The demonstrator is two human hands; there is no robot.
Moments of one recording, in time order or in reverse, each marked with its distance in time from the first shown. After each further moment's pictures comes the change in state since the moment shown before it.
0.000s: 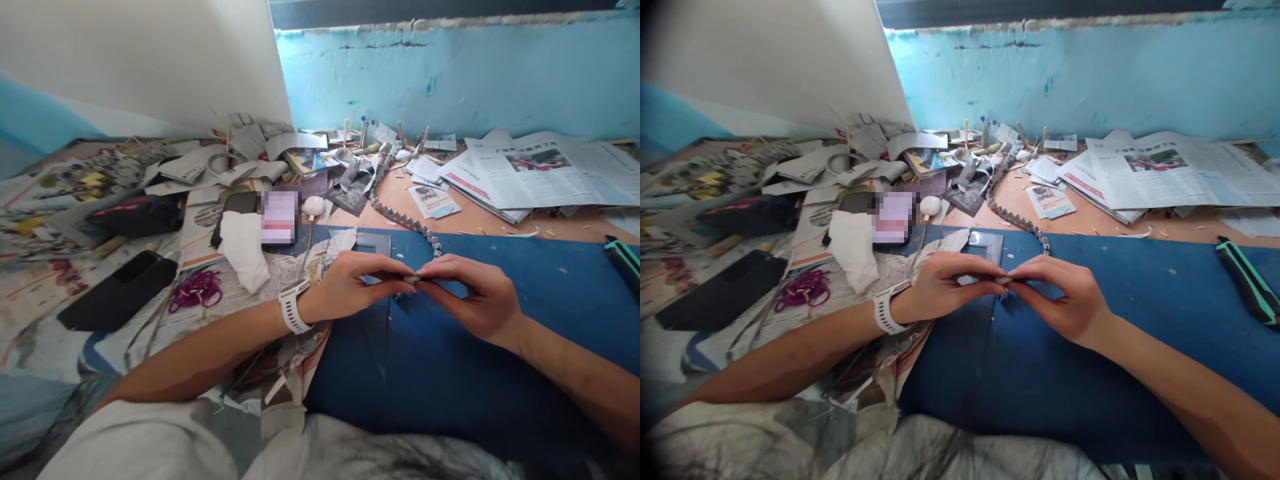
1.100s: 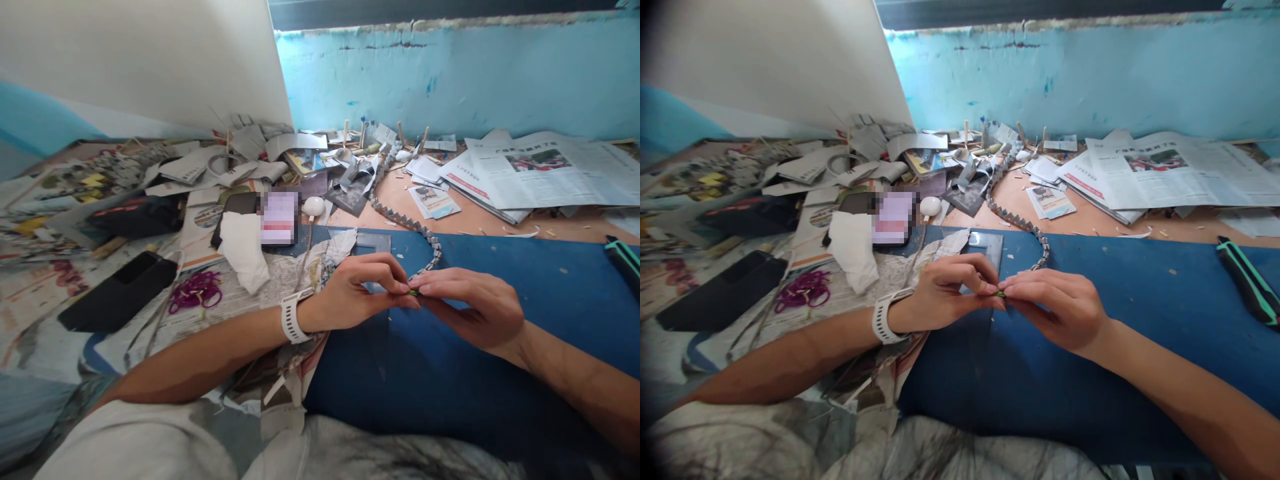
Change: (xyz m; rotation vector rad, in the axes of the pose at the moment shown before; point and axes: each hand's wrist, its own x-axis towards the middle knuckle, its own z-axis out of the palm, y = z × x) left_hand 0.000 0.003 0.009 -0.140 0.040 0.084; right_hand -0.001 -0.007 0.001 -0.050 -0.030 -0.244
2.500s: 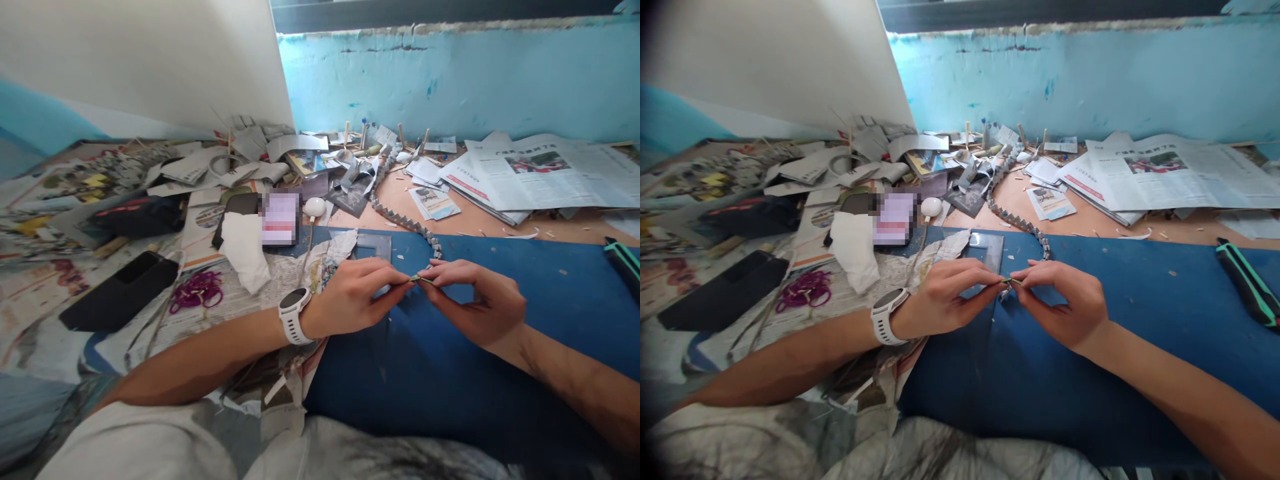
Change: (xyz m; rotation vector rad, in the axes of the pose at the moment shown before) left_hand -0.003 0.009 -0.001 0.470 -0.050 0.125; right_hand -0.011 0.003 0.012 -0.013 0.235 0.188
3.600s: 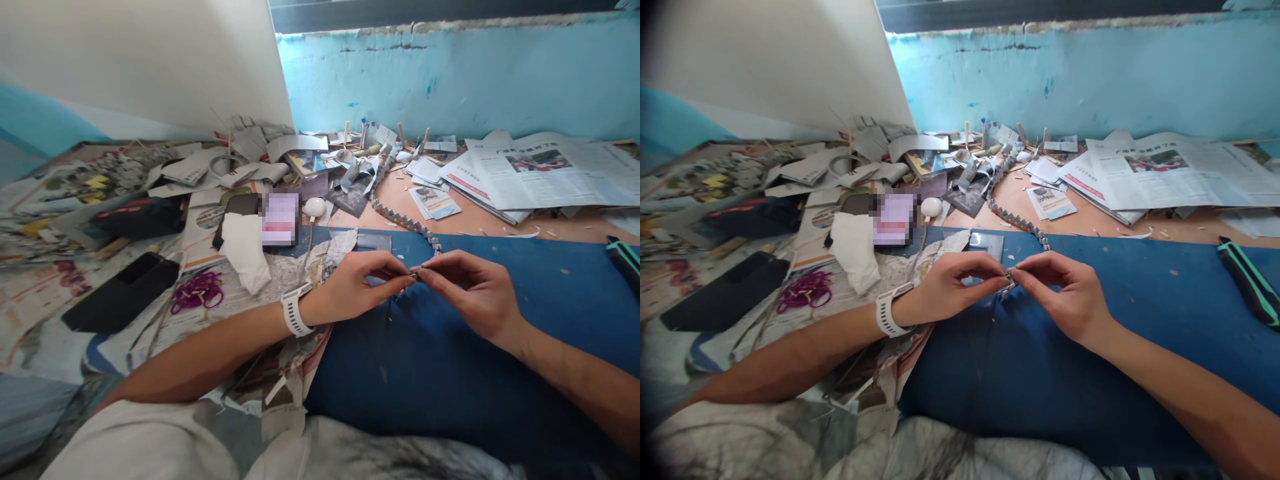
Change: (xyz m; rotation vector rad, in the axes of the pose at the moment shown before) left_hand 0.003 -0.010 0.003 -0.460 -0.110 -0.451; right_hand 0.007 -0.004 -0.002 0.164 -0.065 0.611
